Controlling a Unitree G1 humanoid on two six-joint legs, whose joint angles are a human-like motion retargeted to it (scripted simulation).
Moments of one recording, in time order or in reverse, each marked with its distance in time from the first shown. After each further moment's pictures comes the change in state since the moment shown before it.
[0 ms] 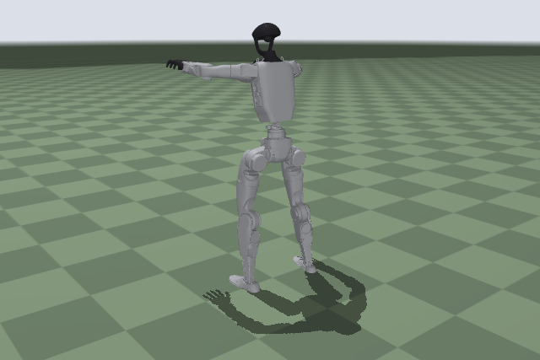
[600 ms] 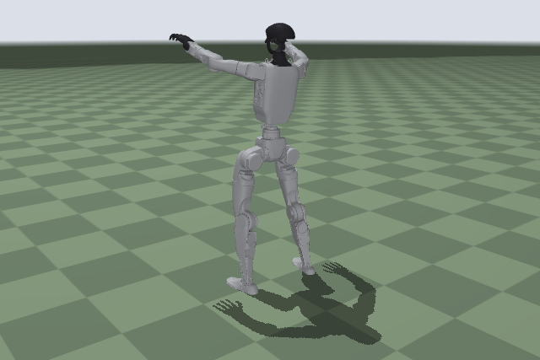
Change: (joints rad) left arm -0.067 -0.251 0.026 0.307 0.008 -0.030 -0.033; right arm -0.046 -0.101 0.056 0.079 -0.037 0.014 0.081; waist 0.001 0.046 -0.204; left_leg 0.179 0.038 -0.030 0.000 -0.069 -0.058; right_leg 0.212 0.020 -0.103 0.023 -0.126 -0.030
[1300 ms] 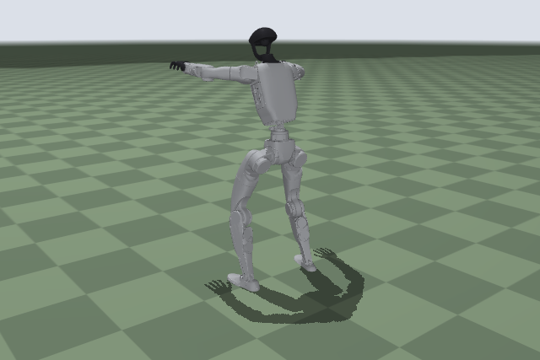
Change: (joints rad) left arm -0.177 0.149 -0.061 -0.205 -0.056 0.017 0.017; right arm -0.087 -0.092 -0.102 0.032 0.126 0.038 -0.065; waist -0.053 0.013 0.425; left_leg -0.386 0.037 -0.073 0.480 -0.163 0.062; right_leg -0.375 -0.049 0.027 0.509 -0.198 -0.038
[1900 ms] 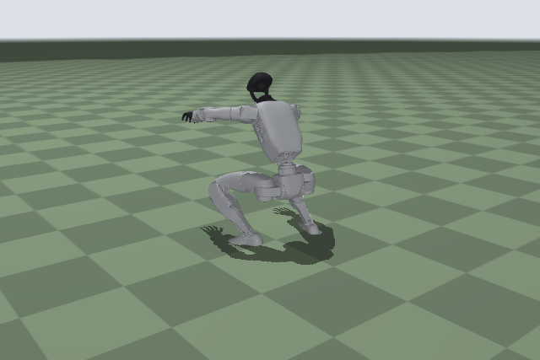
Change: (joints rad) left arm -0.260 0.018 -0.250 -0.062 -0.029 0.009 0.090; right arm -0.363 0.129 0.447 -0.075 0.049 -0.008 -0.011; waist 0.108 0.037 0.209; left_leg -1.245 0.164 -0.244 1.725 -0.349 -0.053; right_leg -1.344 0.064 0.454 1.726 -0.362 -0.081
